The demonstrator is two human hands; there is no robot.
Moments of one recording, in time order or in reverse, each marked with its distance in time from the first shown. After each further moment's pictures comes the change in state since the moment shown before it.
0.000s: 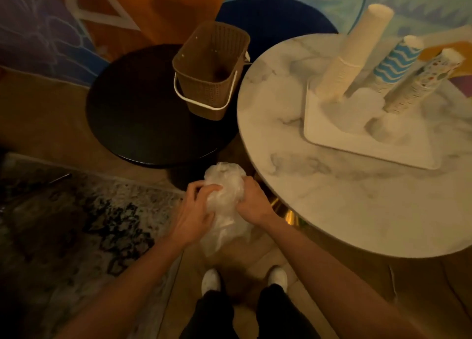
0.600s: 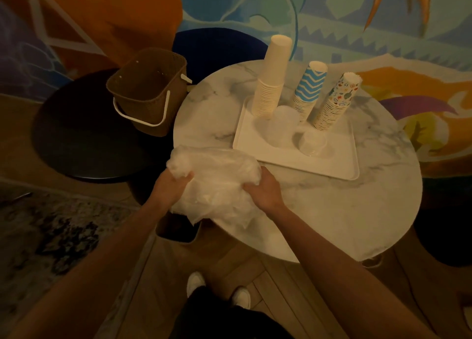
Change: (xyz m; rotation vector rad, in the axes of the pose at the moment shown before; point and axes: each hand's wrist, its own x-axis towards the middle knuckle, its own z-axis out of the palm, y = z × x) left_hand 0.107 0.143 0.056 -0.476 0.096 -0.594; right_hand -0.031 0.109 -0.178 0.205 0.307 0.034
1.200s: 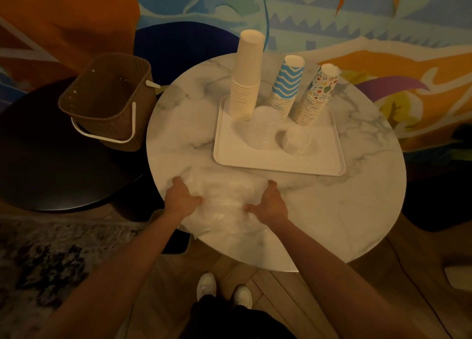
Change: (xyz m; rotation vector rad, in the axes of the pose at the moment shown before) left_hand 0.039 0.011 0.051 0.424 -0.188 -0.053; right_hand 0.024 0.042 -0.009 -0.256 -0.011 0.342
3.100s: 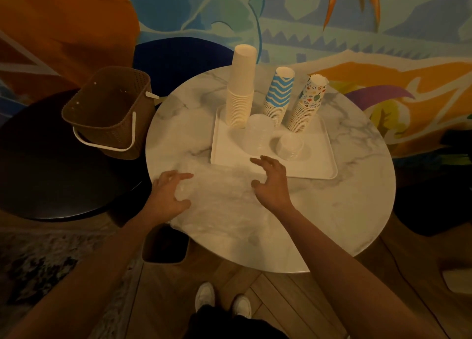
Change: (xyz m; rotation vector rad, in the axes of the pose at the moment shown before) left_hand -0.008 -0.013 -0.043 0.163 -0.023 0.421; right_hand -0.012 -0.027 -0.044 0.227 0.258 -0.415
